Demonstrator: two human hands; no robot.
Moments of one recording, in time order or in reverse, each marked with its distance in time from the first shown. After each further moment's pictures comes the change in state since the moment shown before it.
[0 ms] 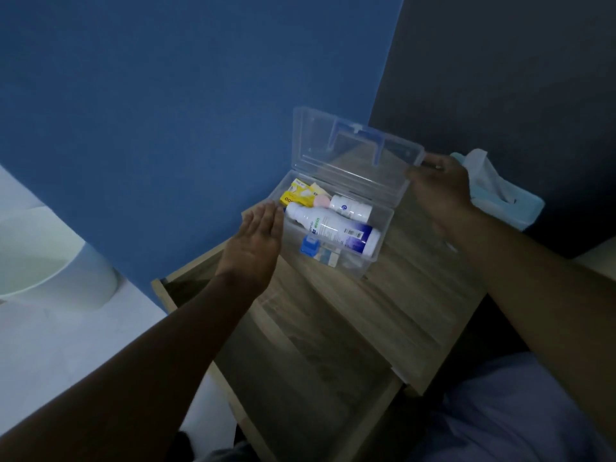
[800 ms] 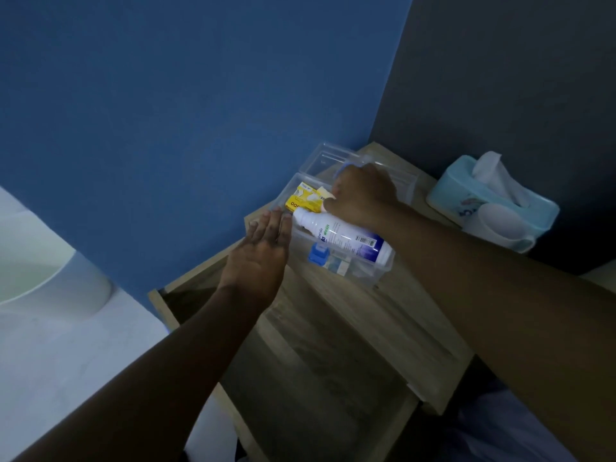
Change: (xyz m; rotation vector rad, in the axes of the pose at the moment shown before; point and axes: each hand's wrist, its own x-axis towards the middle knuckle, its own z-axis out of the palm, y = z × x) left_hand -0.003 -0.002 -0.009 -0.074 0.025 -0.010; right_hand -0.019 -0.028 0.103 -0.883 -0.292 -0.484
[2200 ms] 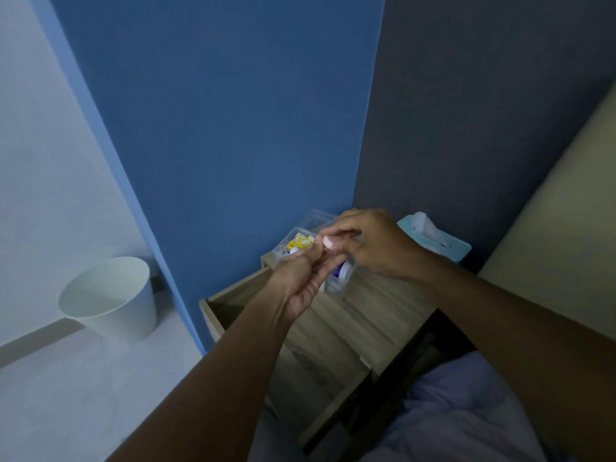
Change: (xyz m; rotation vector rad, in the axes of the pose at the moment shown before) left_hand -0.091 0.134 -0.176 -2.389 0.016 -0.411; right_hand -0.207 0.017 -0.188 0.578 0.043 -0.507
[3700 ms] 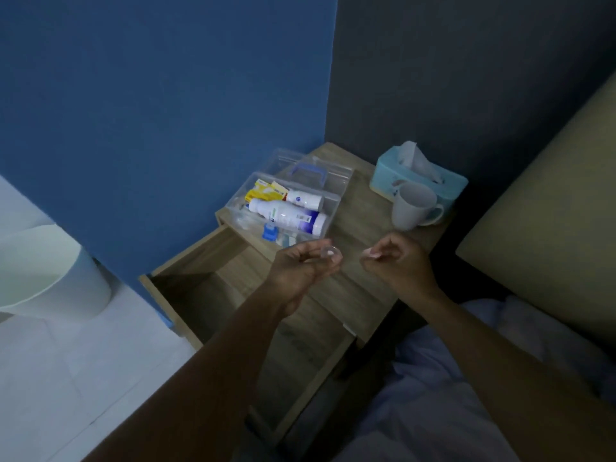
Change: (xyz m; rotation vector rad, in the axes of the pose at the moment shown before) left_hand 0.084 -0.106 -0.067 0.354 0.036 -0.122; right_hand -0.091 0.184 0.092 0.336 0.478 0.640
